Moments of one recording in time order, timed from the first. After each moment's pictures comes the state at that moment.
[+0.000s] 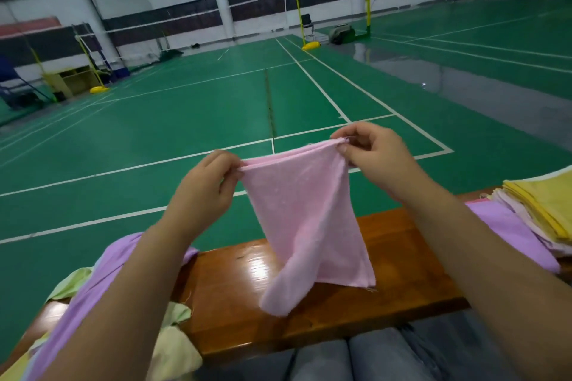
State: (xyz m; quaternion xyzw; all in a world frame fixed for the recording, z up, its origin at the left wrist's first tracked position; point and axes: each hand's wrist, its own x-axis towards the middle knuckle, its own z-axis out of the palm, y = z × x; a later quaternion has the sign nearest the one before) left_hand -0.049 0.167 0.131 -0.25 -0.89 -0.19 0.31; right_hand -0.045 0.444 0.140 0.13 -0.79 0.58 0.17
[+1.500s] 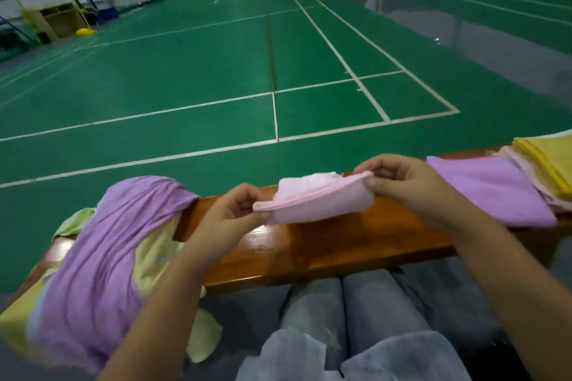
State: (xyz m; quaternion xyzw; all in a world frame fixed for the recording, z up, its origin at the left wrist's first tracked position) left_hand 0.040 0.183 0.047 -0.15 -0.76 -0.63 -0.04; right_hand 0.012 0.469 0.054 0.12 -0.75 0.65 -0.04
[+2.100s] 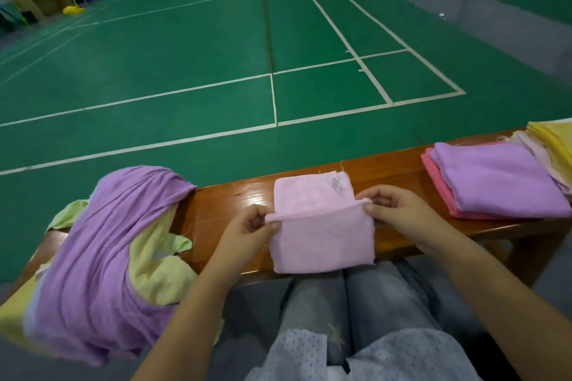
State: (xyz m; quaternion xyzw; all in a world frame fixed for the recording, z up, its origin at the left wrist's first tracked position) left_hand 0.032 0.198 -0.014 0.04 -0.80 -0.60 -0.07; right_hand 0.006 0.465 -0.015 -0.02 -0.78 0.61 -0.13
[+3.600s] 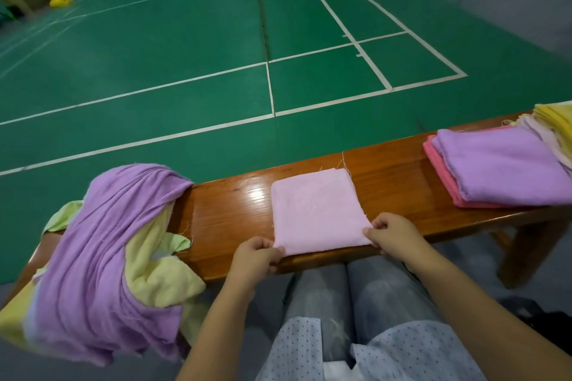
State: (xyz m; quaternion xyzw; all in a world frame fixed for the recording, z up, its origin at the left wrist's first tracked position) left_hand 0.030 0.202 -0.072 0.24 -0.80 -0.52 -0.17; right_hand 0.008 0.452 -0.083 -0.17 -0.87 0.43 -0.17
